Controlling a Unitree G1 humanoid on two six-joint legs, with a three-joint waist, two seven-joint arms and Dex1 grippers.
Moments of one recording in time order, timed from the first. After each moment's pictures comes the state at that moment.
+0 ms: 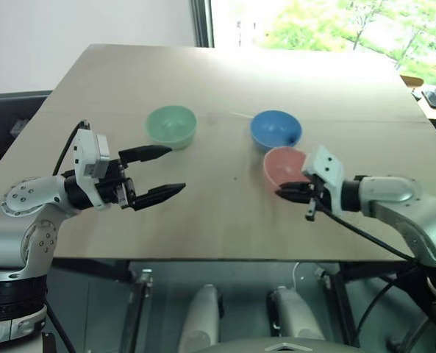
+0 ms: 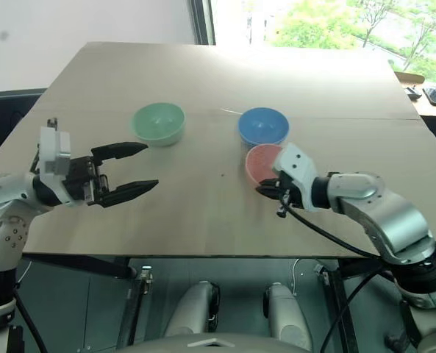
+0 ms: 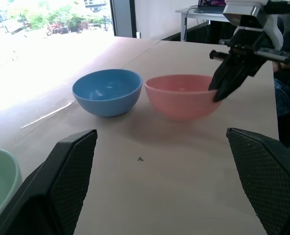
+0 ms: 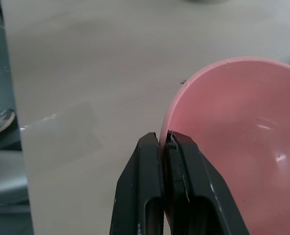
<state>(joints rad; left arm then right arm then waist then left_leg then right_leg) -0.19 0.84 0.31 -0.23 -0.69 0.36 -1.15 -0.49 -0.63 0.28 -0.50 0.45 0.93 0.73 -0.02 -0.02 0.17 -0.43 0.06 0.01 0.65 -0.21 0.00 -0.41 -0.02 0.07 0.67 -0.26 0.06</state>
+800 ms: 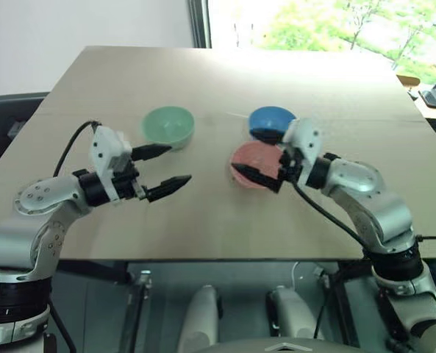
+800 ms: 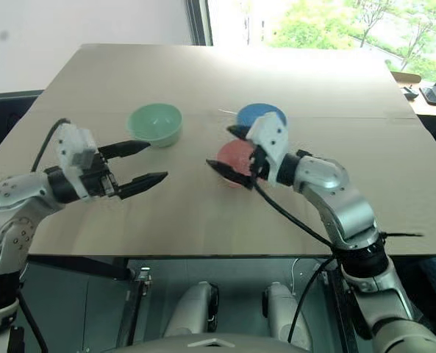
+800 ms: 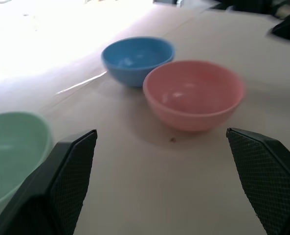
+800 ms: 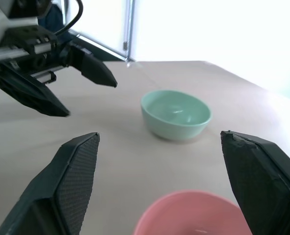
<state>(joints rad) -0.24 0.87 0.23 -0.32 -0.55 0.52 -0.84 -0.46 -0.40 0.13 -0.43 0.38 0.53 0.70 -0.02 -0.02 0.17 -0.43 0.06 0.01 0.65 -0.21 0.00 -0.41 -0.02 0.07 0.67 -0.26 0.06</state>
